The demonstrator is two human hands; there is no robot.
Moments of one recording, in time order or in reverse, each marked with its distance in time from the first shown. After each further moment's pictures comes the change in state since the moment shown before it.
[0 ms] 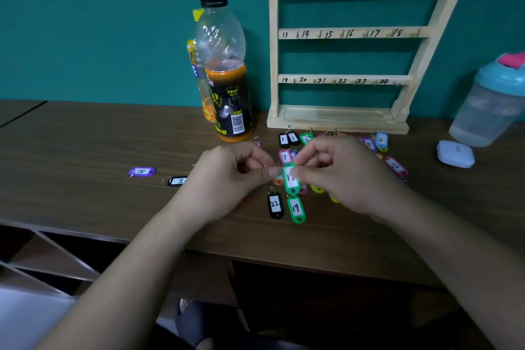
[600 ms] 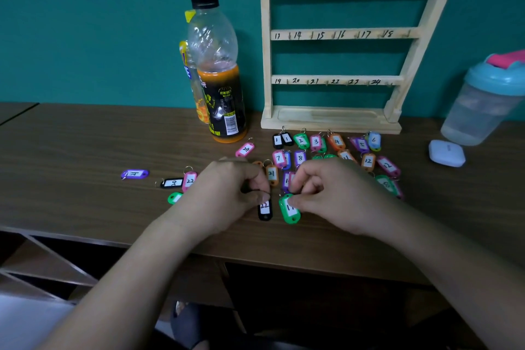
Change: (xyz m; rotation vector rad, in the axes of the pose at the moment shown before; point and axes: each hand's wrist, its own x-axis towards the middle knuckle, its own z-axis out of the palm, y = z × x) left_hand -0.001 -0.004 0.012 0.301 -0.101 0.112; right_hand -0.015 0.010 0.005 -0.199 -0.135 0.056
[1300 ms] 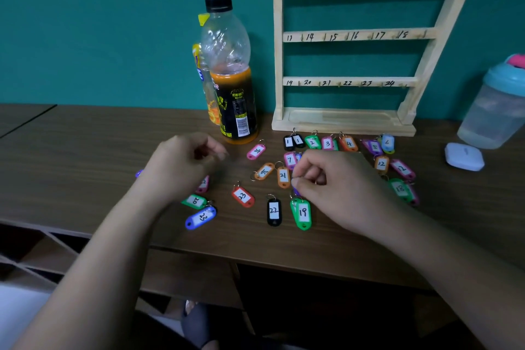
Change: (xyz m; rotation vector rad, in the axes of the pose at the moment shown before) left_hand -0.001 -0.053 -0.050 -0.083 0.183 -0.292; right_hand 0.008 -0.010 0.009 -0.011 0.205 -0.118
